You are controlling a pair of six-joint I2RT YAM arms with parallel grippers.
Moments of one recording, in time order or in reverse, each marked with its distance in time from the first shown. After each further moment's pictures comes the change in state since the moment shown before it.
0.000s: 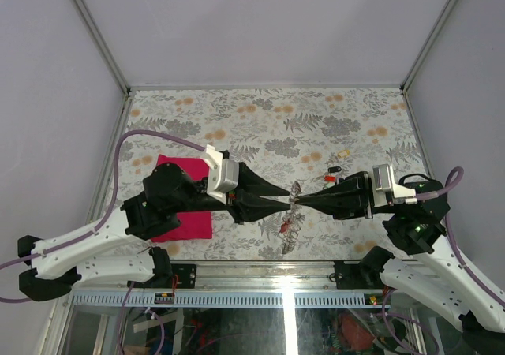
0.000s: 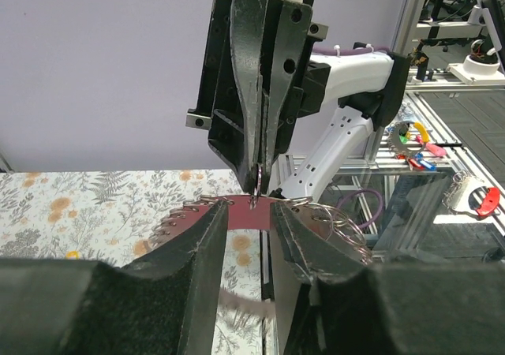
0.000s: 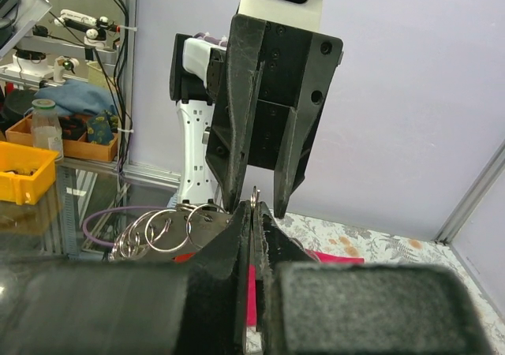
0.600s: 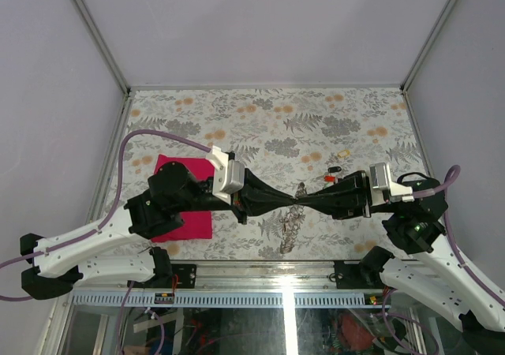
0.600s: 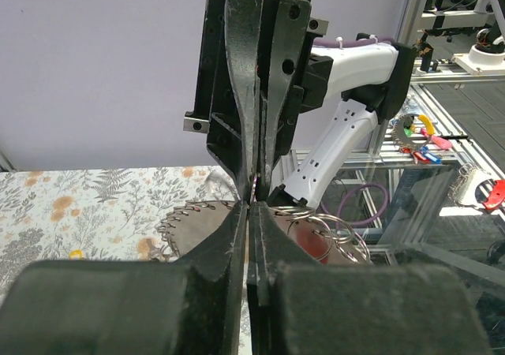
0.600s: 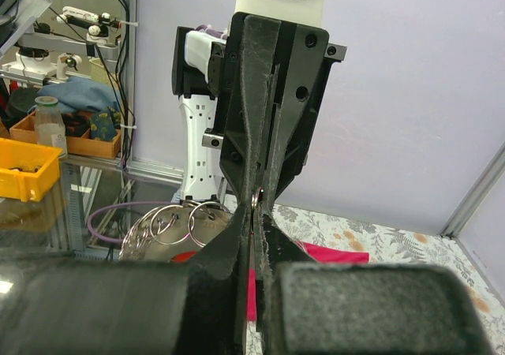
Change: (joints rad) left arm 0.000 0.028 0.008 -0.002 0.001 0.021; right arm 0.000 0.007 0.000 -0.019 -0.007 0.000
